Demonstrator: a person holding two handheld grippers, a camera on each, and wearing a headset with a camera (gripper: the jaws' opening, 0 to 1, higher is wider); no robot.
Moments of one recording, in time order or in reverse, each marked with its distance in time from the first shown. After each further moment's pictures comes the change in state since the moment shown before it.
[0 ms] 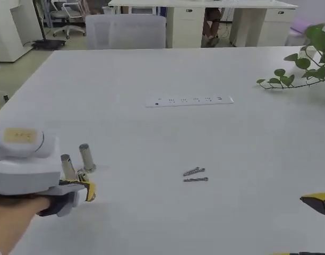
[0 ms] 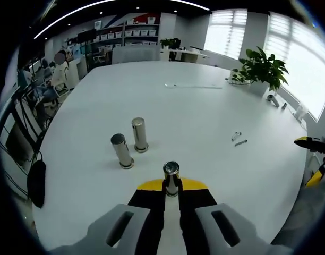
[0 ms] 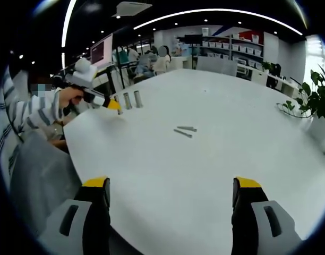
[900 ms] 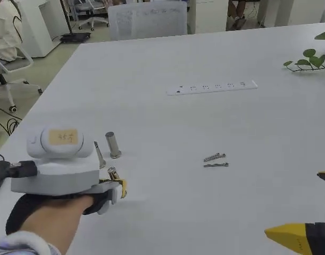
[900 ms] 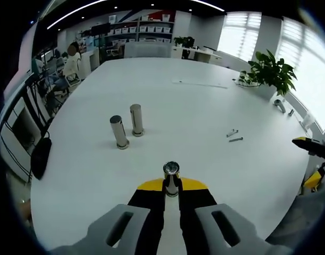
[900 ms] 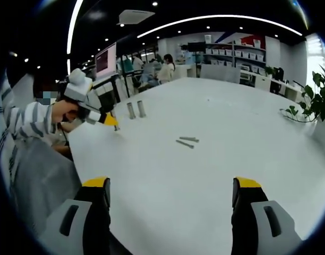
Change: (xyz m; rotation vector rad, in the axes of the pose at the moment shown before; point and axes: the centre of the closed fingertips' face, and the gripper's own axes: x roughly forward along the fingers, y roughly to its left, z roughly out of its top) left arm -0.017 -0.023 -0.017 -0.087 0.013 0.078; right arm 0.000 -0.001 0.018 0.001 -0.072 0.047
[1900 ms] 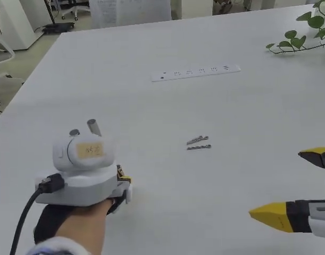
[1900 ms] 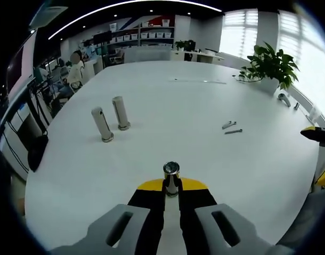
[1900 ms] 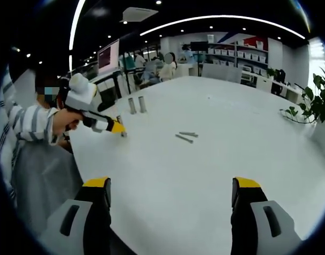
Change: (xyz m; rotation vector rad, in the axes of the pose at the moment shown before) left arm 0.020 -0.032 -0.023 0.043 -0.054 0.068; right arm -0.007 0.000 -0.012 -0.028 0.014 0.002
